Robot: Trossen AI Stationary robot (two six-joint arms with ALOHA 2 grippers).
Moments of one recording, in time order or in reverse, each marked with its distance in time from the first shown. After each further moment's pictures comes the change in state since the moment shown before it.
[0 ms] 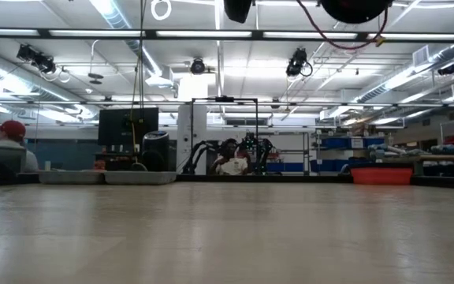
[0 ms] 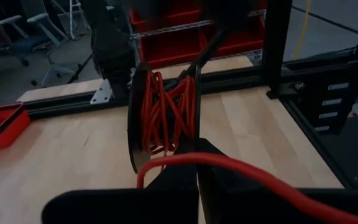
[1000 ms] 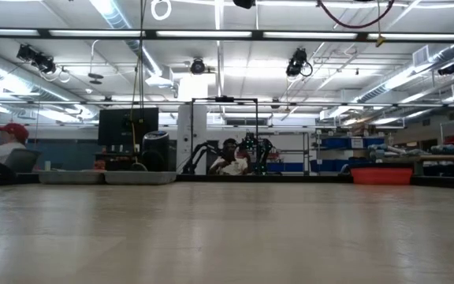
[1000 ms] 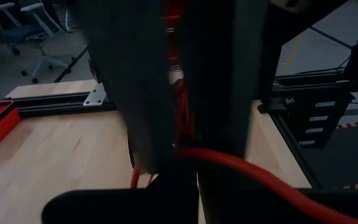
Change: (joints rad) left arm 0.000 0.000 0.094 -0.098 0.016 -0.072; right arm -0.013 0.071 0.078 -0.074 0.020 -0.079
